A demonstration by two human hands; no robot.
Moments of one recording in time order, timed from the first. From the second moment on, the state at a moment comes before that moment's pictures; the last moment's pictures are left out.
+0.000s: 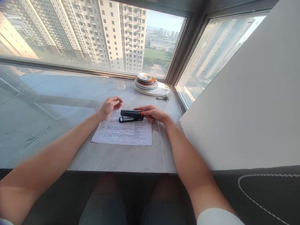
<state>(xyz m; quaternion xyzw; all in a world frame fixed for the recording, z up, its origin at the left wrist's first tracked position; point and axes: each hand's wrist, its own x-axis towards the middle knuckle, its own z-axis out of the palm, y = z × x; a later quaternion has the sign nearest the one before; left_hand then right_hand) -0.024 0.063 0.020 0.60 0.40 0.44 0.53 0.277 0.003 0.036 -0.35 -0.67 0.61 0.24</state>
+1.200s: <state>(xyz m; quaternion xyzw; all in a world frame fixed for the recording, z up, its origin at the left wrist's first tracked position) -0.027 0.065 0.026 0.47 0.30 0.42 0.71 0.231 -0.004 0.023 -0.37 -0.82 -0.04 0.44</state>
